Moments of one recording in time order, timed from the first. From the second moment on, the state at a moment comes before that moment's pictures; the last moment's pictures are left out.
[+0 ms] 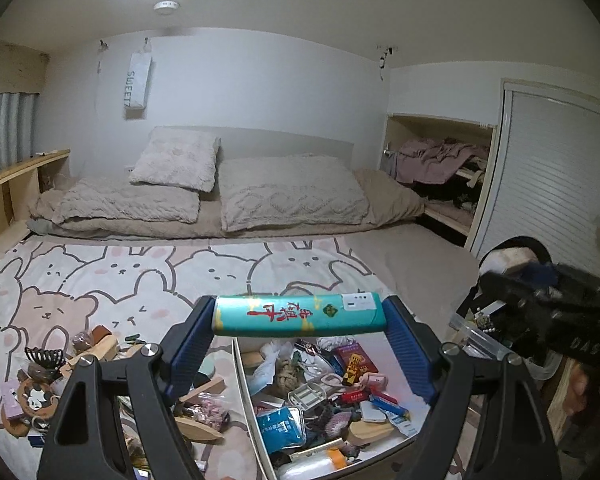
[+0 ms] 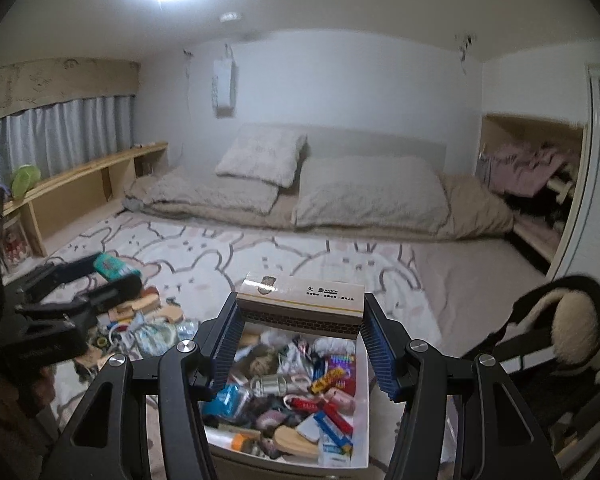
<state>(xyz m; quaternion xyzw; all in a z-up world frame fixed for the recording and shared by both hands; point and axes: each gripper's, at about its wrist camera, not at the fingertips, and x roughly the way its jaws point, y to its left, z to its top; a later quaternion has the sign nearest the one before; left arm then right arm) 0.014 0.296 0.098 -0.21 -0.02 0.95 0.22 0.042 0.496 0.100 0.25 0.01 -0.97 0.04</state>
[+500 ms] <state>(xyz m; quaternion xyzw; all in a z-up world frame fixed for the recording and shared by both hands) -0.017 0.325 0.054 -0.26 0.00 0.94 0.20 -0.004 0.513 0.003 0.36 0.00 -0.93 0.07</state>
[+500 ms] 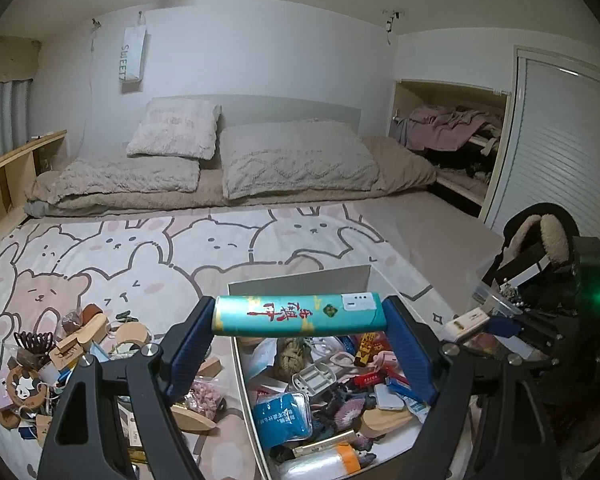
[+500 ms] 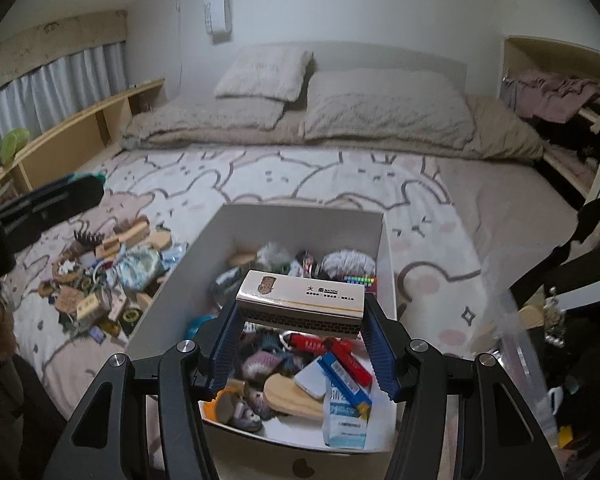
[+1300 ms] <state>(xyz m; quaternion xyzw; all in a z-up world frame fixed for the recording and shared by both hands) -0.057 0.341 -0.012 -0.35 -0.01 0.91 0.20 -0.069 0.538 -0.063 0.47 -0.07 -0.88 0.07</state>
